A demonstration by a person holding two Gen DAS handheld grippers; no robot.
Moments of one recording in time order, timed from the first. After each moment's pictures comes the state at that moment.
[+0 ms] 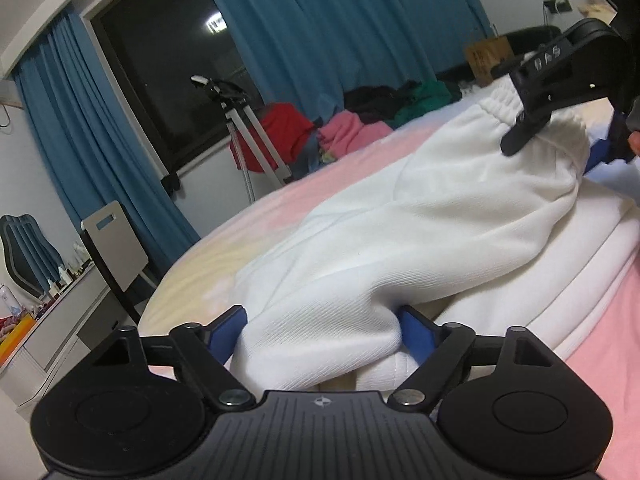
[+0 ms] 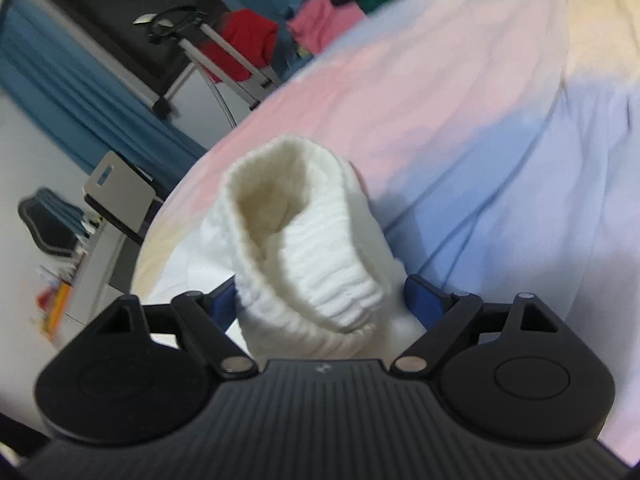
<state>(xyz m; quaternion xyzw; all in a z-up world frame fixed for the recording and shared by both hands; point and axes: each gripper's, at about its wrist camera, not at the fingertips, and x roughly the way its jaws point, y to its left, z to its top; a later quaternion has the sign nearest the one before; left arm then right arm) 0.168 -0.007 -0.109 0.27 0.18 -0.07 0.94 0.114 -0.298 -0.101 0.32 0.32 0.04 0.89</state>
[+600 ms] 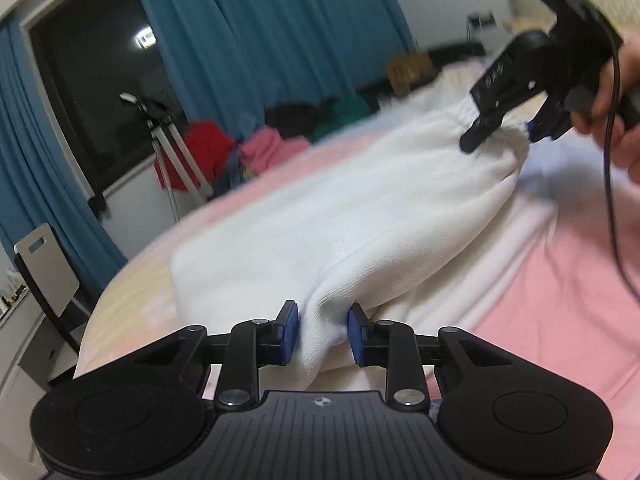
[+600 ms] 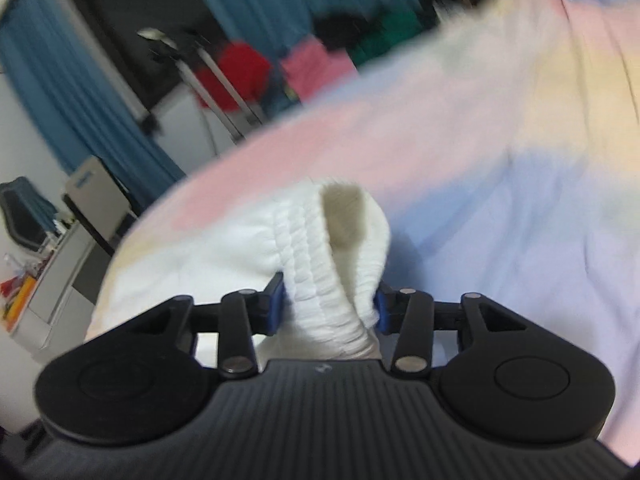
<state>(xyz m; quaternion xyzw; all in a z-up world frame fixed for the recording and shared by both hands) 0.058 -0.021 -0.120 0.29 0.21 -0.20 0.91 0.086 -0.328 -0.096 0.32 0.32 -0.02 0.89</state>
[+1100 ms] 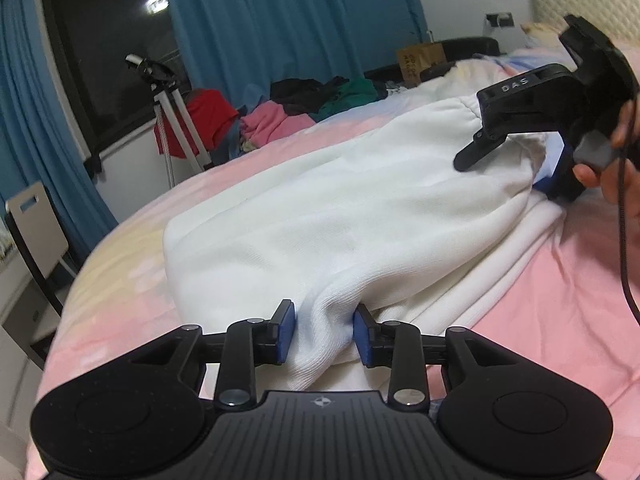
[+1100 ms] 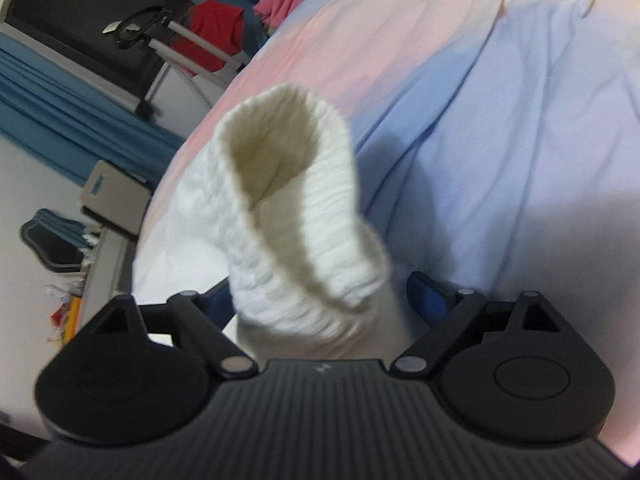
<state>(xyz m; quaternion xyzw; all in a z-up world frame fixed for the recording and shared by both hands) 0.065 0.000 -0.119 0.22 0.25 -0.20 0.92 0.101 -0.326 -0.135 0.42 0.37 0.06 0.82</state>
